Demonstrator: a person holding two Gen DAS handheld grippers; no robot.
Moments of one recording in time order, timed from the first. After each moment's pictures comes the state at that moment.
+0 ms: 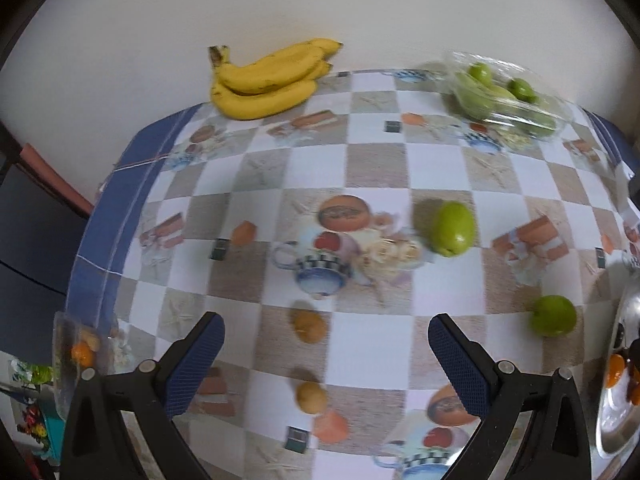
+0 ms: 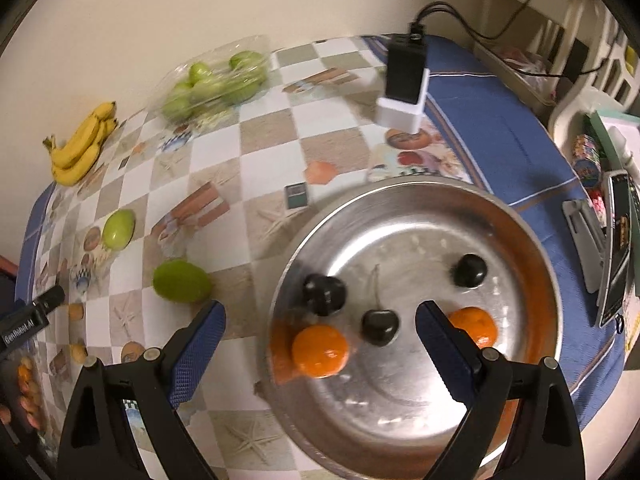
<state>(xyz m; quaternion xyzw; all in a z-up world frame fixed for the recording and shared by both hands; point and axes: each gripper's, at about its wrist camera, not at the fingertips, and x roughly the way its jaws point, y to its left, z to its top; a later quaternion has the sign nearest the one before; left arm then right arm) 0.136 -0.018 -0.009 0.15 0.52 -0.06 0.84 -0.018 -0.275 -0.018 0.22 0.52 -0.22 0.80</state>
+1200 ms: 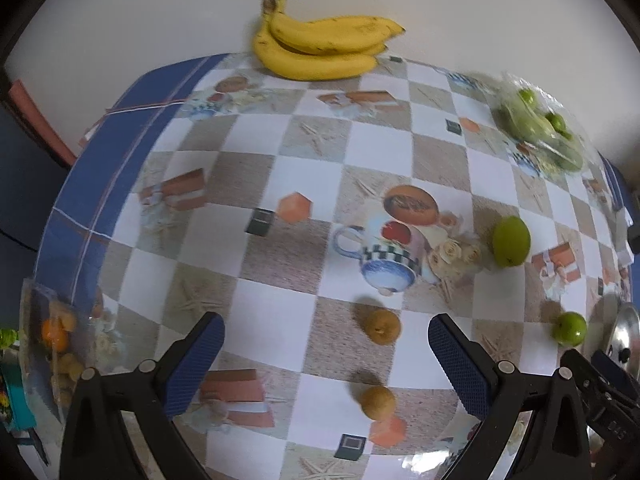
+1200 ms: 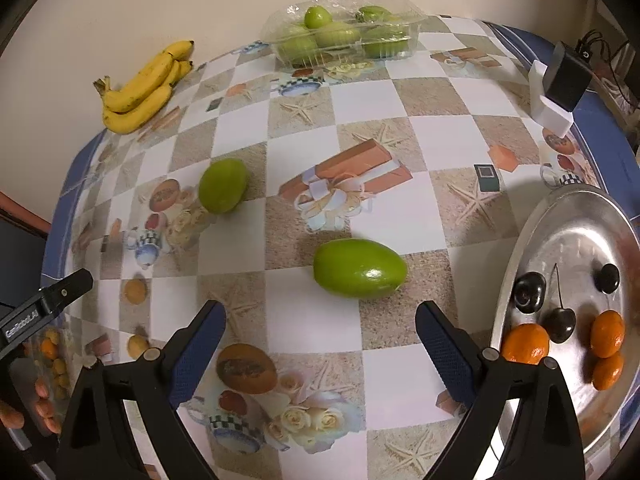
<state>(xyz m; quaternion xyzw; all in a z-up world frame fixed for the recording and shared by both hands) 0.169 0.058 -0.029 0.06 0.57 -0.08 0.81 0.063 -0.177 -0.043 0.22 0.55 -0.12 0.80</state>
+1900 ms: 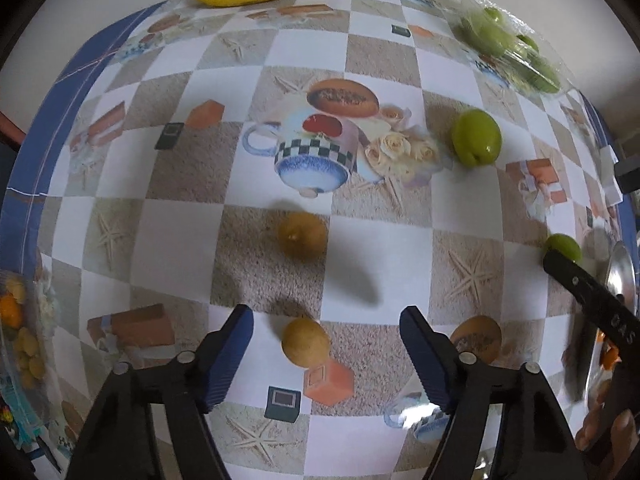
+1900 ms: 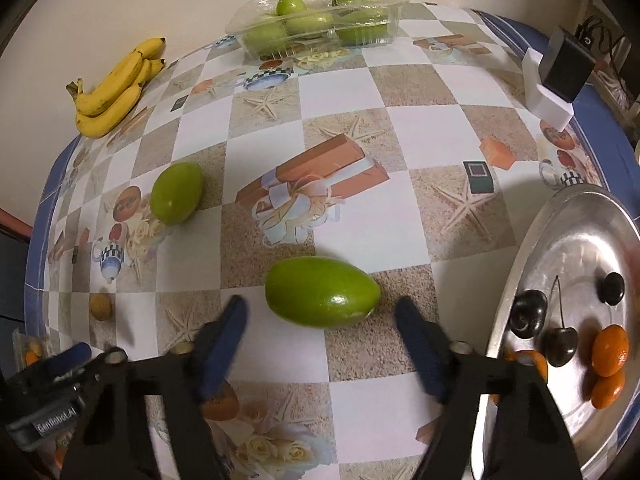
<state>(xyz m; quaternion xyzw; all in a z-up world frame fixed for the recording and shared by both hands) 0.137 0.027 -0.075 0.07 0.65 -0.13 0.75 0.072 -0.198 -0.067 0.22 0.56 -0.14 0.79</state>
